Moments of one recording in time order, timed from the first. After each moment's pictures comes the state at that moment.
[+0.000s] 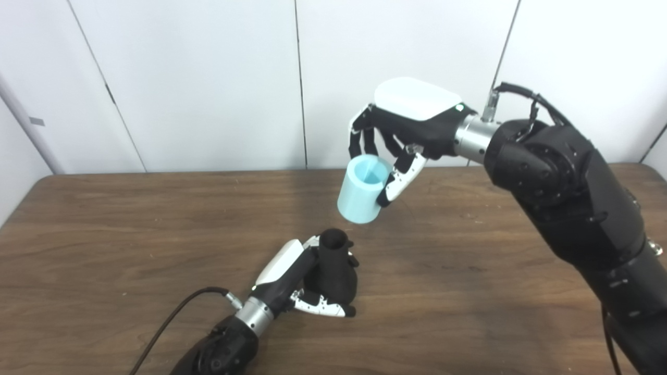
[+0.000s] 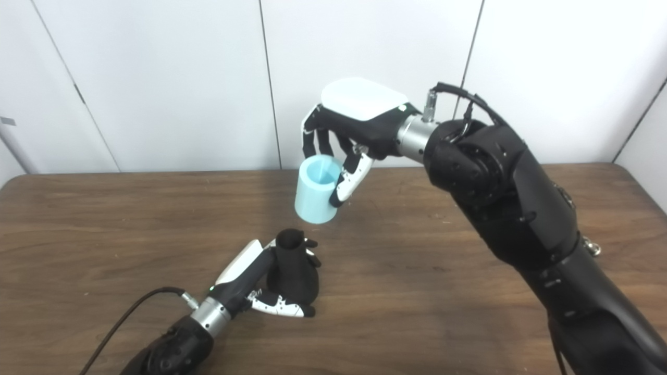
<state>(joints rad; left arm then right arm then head) -0.27 0.24 -0.41 0.17 0.41 -0.17 -0.09 -0.89 -0.46 0.38 -0.27 -0.63 0.21 0.74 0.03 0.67</state>
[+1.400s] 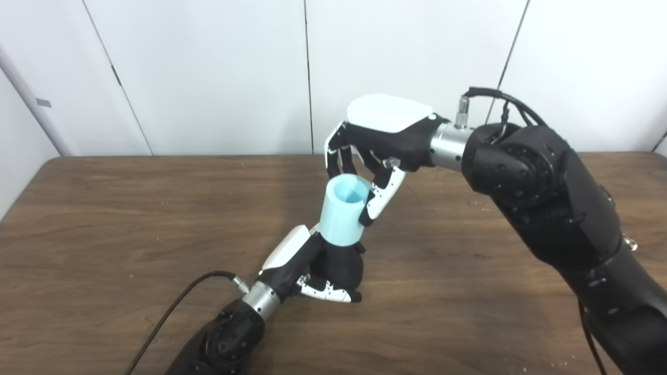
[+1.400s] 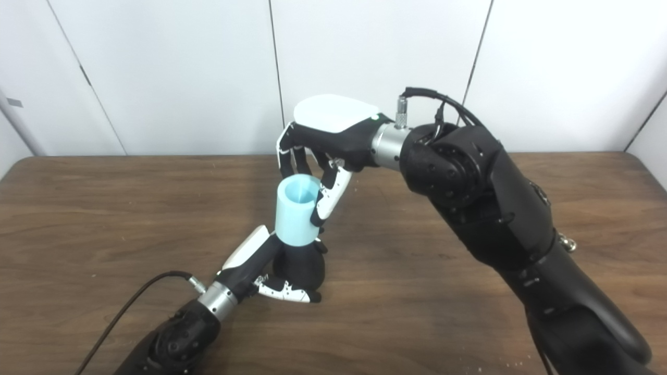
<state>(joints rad) -0.27 0.23 -0.41 0.16 0.42 -0.16 -0.09 -0.88 -0.38 0.43 -0.30 -0.63 0.28 0.86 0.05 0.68</state>
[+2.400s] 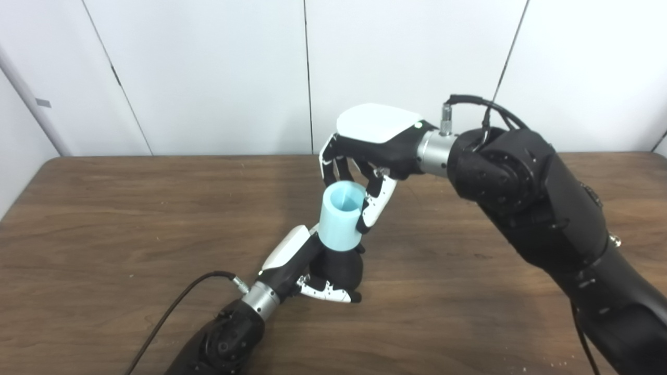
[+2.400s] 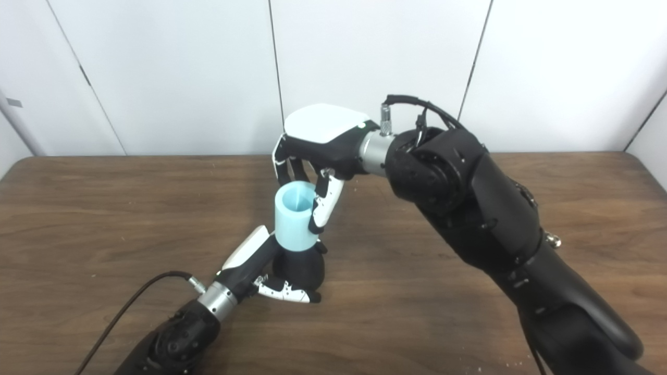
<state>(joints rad) -0.27 0.23 -0.41 0.16 0.42 -0.16 -0.09 -0.89 -0.36 0.49 -0.31 -0.72 0.28 0.90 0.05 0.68</state>
